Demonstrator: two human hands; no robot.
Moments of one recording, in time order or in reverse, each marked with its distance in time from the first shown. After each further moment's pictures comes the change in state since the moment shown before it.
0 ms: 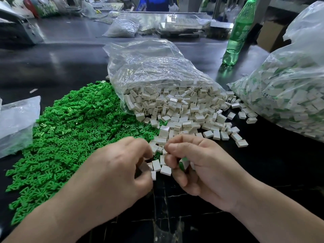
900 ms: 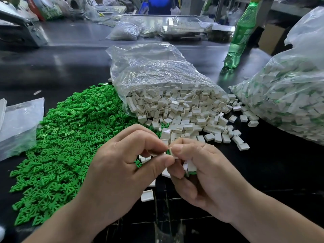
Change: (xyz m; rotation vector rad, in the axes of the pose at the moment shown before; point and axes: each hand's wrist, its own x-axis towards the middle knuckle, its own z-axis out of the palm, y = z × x) left_hand 0.009 0.019 -0.001 -0.366 0.348 0.104; right_hand -0.007 -0.001 0.010 0.013 -0.079 -0.085
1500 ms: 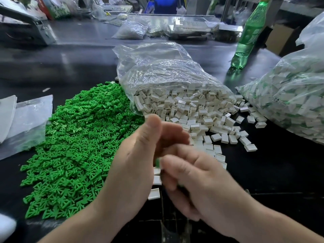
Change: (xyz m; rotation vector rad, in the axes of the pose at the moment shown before) left_hand -0.001 0.006 0.016 -0.882 -0.028 -0.488; right_hand -0.005 0.008 0.017 -0.276 -0.044 -0.085
